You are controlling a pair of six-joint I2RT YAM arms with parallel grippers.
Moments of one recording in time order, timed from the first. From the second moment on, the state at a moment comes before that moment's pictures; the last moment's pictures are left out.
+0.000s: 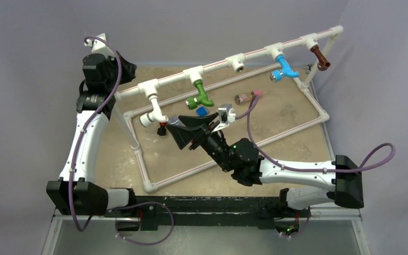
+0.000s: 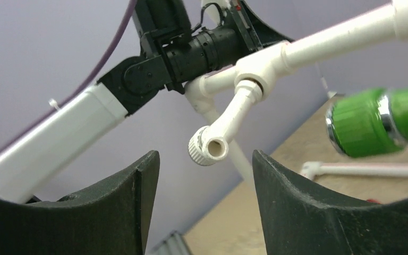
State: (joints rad) left arm -0.01 1.29 1.37 -0.29 0.12 -0.40; right arm 1.31 1.28 0.88 0.84 0.45 0.49
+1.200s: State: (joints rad) left arm -0.01 1.29 1.37 -0.29 0.12 -0.40; right arm 1.42 1.45 1.09 0.48 0.43 -1.59
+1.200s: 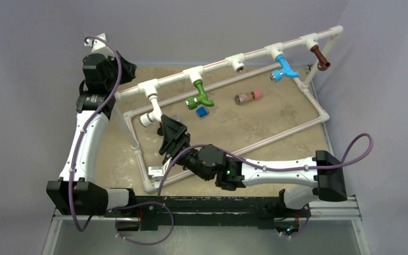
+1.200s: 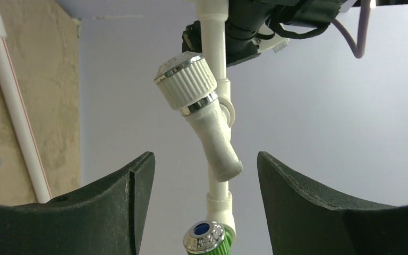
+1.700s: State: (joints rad) left arm 0.00 1.29 1.37 -0.28 0.12 -0.40; right arm 1.41 1.61 1.28 0.46 0.48 -1.73
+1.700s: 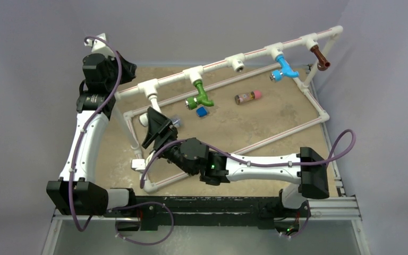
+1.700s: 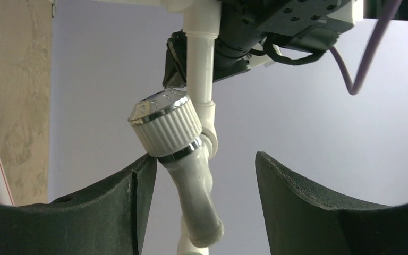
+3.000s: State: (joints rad) left arm 0.00 1.29 1.37 -0.28 0.15 -0.40; right arm 1.36 1.72 1.29 0.89 0.60 -0.80
